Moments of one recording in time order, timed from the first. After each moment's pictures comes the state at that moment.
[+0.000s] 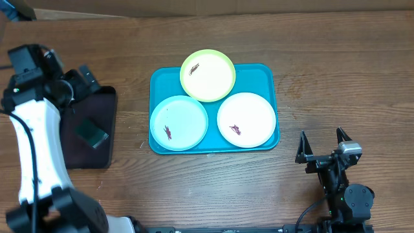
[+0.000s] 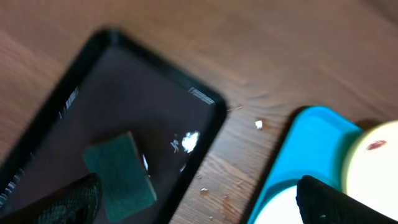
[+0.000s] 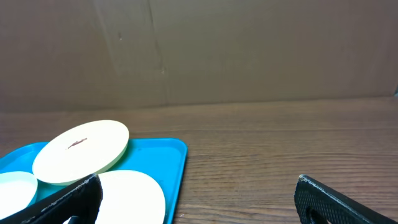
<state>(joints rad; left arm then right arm) 0.43 1.63 1.45 -0.90 0.15 -0.23 0.01 0.01 0.02 -0.03 -0.10 0.10</state>
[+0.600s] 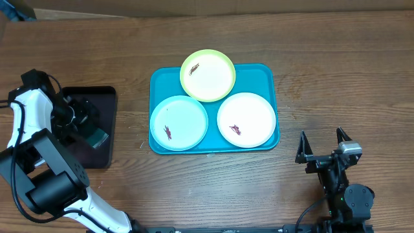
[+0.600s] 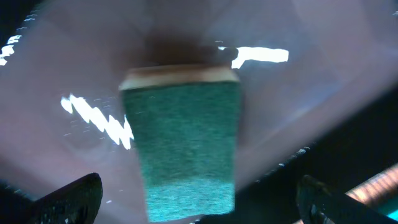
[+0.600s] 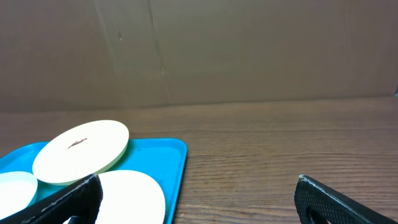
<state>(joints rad) 0.53 1.95 1.45 -1.04 0.08 -0.35 0.01 0.01 0.02 -0.03 -0.10 0.10</state>
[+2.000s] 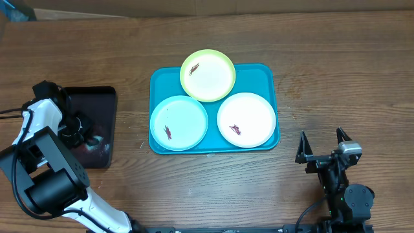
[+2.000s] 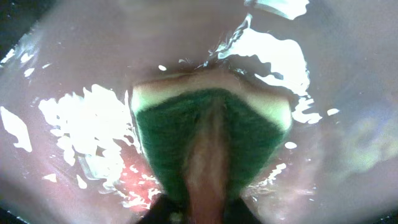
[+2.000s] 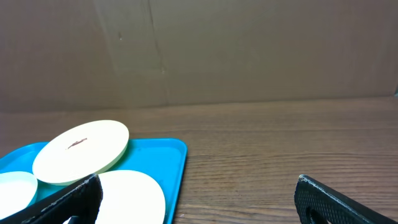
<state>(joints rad) 0.53 1.95 1.28 -0.86 -0.03 -0.39 0.01 0.01 0.02 -0.03 -0.10 0.10</state>
